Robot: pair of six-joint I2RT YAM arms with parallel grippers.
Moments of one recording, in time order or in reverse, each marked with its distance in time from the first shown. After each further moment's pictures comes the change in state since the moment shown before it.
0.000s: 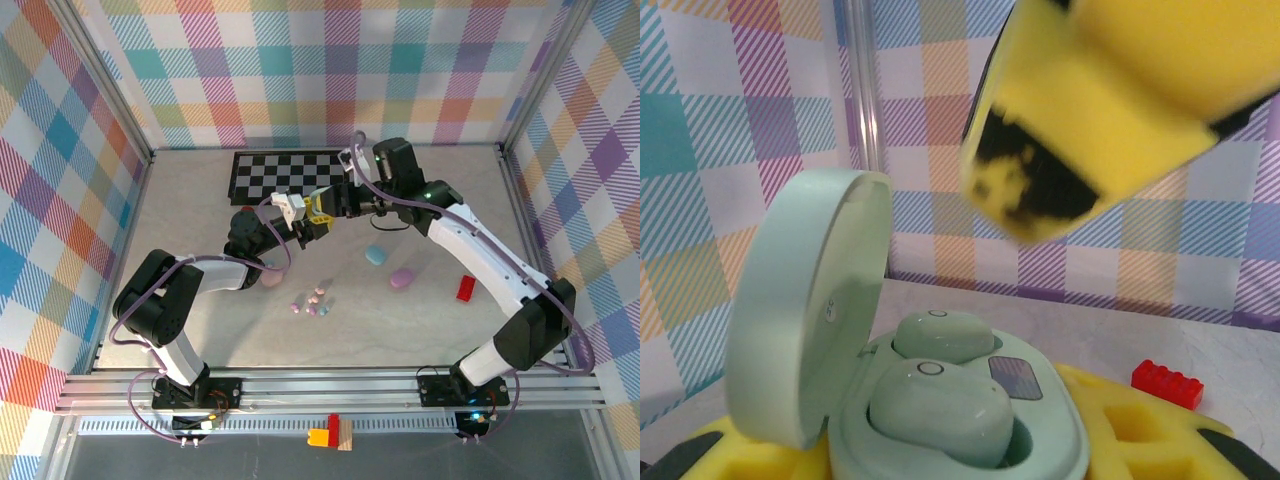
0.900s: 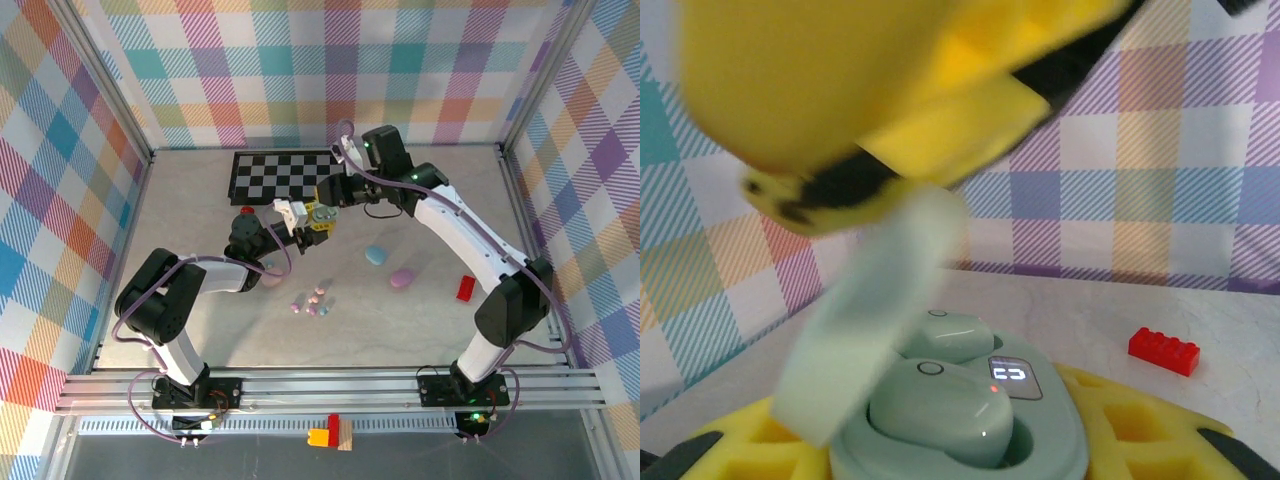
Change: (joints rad) left arm 0.003 0.008 -0.028 0.004 0.026 0.063; right arm -0.023 0.154 0.150 -0.109 0.010 -0.056
